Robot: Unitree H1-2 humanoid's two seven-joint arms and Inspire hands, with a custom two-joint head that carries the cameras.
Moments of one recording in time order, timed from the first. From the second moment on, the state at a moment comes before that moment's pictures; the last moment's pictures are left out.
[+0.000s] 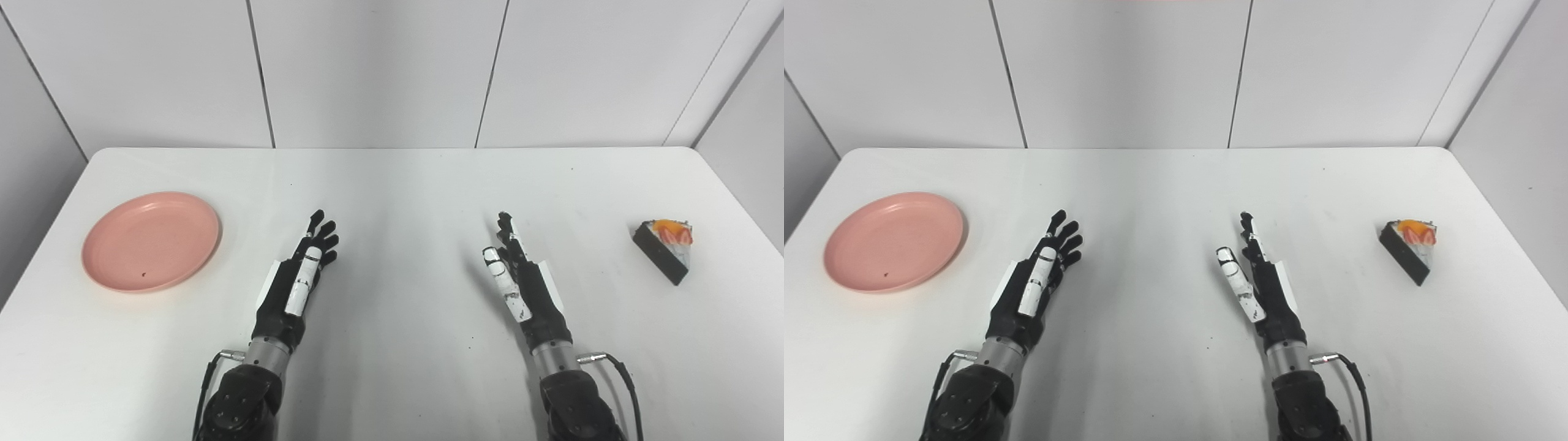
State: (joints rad) left arm -0.17 -0.06 -0.13 0.10 -0.02 0.03 -0.12; right arm -0.08 -0.09 0.02 -0.04 -0.21 -0.01 -0.02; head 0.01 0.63
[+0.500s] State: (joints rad) left arm -0.17 -0.06 -0.13 0.10 -0.02 0.03 -0.12; right arm -0.08 -0.09 0.02 -0.04 -0.21 -0.01 -0.02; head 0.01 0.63
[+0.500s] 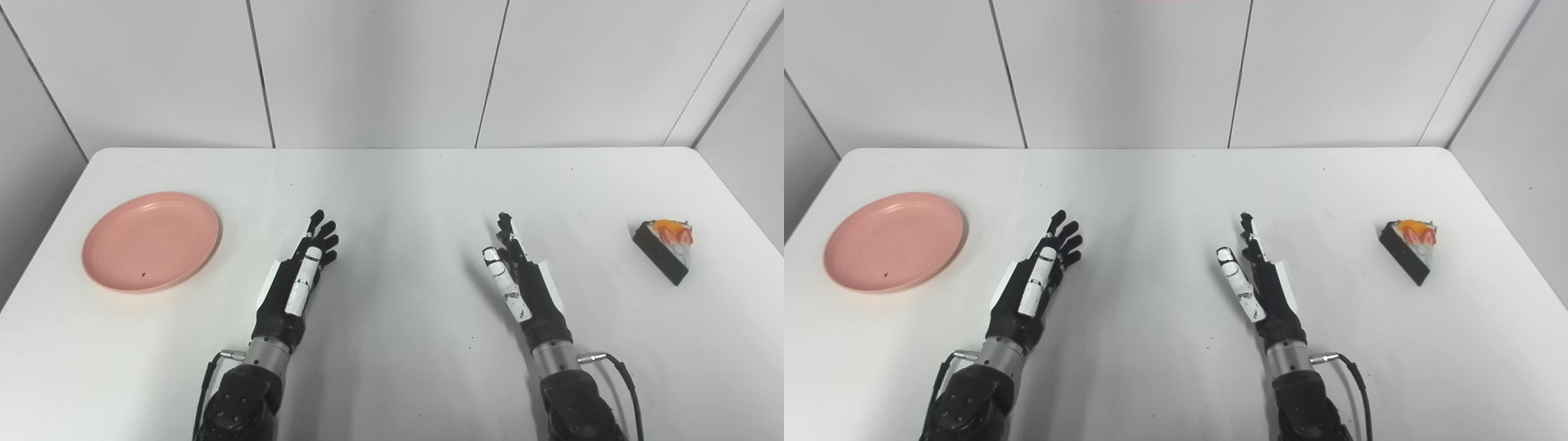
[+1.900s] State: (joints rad) left arm -0.27 -0.12 -0.15 0.29 0.03 -0.06 -0.07; right arm -0.09 -0.15 0.00 -0.02 -0.08 -0.01 0.03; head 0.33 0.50
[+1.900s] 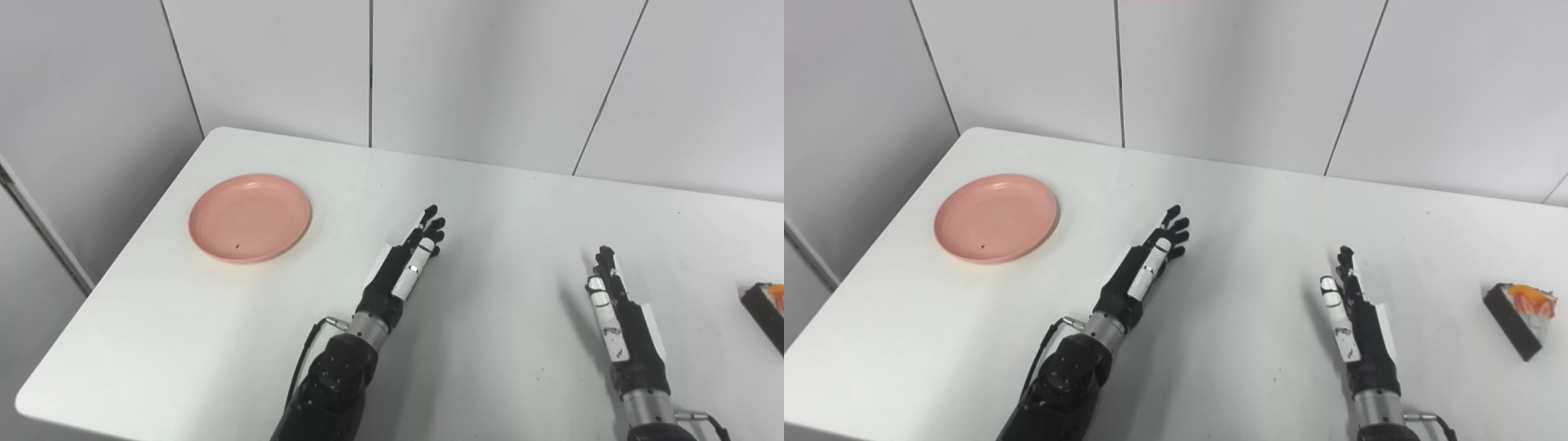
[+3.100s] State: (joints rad) left arm -0.28 -0.16 -0.08 0.20 0.00 -0.05 -0.03; right arm -0.14 -0.18 -0.03 0.05 -0.05 -0.05 0.05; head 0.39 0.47
